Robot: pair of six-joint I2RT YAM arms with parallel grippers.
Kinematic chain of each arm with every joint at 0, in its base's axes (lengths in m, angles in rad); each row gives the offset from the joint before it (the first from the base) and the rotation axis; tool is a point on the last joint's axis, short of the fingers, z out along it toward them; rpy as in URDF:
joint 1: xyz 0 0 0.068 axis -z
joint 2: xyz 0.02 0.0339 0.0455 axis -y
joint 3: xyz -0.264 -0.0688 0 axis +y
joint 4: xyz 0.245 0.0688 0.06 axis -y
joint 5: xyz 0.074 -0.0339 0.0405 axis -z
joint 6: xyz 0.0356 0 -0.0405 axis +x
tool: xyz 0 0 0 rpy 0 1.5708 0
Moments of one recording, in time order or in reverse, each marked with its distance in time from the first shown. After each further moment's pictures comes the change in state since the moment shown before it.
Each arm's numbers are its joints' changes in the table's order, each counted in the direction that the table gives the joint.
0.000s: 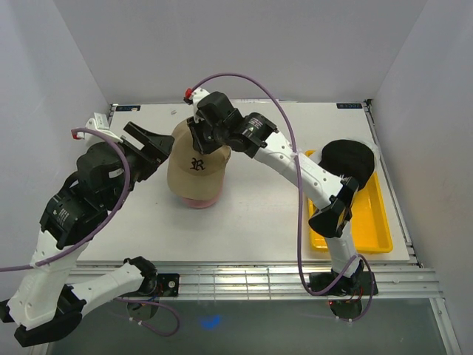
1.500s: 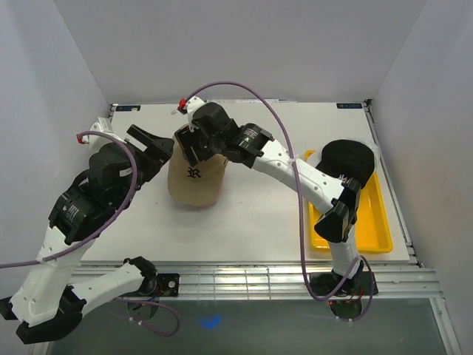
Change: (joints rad) left arm 0.000 0.000 0.056 -0.014 -0.053 -0.056; right arm -0.053 0.050 0.166 0.149 0.056 -0.053
